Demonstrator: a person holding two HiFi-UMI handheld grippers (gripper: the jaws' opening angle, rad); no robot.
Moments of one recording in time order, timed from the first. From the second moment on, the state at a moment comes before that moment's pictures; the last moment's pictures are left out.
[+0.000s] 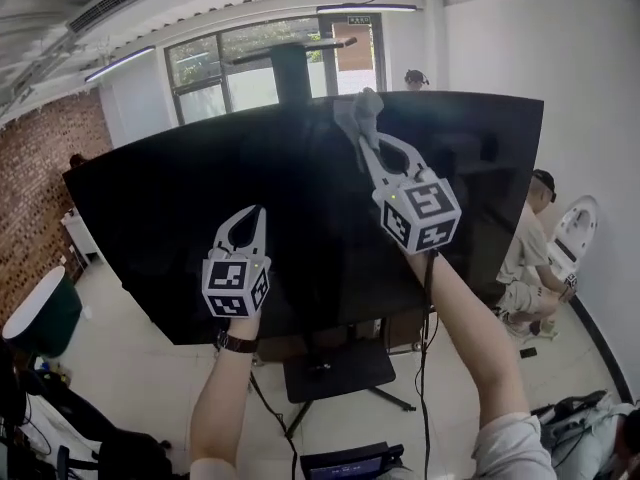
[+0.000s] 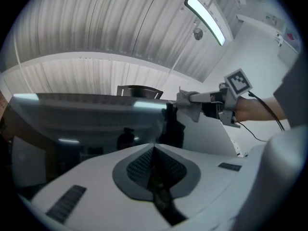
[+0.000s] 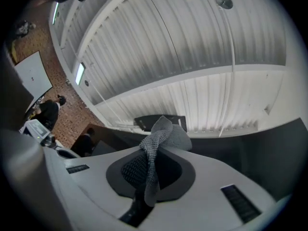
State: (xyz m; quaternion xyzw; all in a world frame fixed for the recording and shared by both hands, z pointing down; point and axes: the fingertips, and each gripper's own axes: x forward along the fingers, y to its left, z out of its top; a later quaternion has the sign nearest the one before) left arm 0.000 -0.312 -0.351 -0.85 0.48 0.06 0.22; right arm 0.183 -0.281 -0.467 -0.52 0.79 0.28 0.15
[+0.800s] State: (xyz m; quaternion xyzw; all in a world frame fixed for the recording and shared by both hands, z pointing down) left arm -0.068 -0.393 0.240 -0.86 0.49 -0.05 0.09; right arm 0.035 -0.382 0.223 -0.50 0.86 0.10 0.06
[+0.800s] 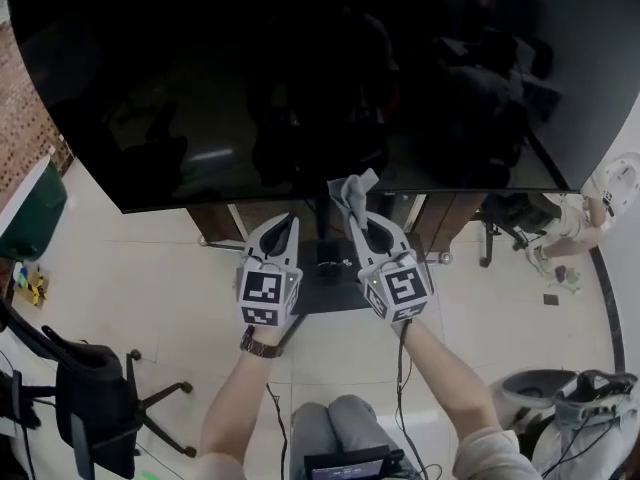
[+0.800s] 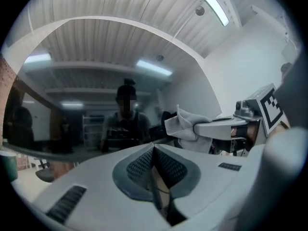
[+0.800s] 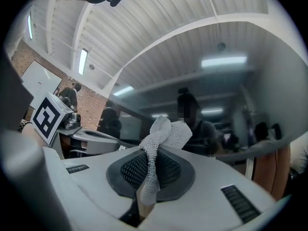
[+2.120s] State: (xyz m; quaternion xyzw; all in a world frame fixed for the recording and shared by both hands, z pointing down) left arm -0.066 -0.373 0.539 -0.87 0.48 0.00 0.09; right arm 0.202 -0.514 0.457 -0.60 0.79 0.08 0.01
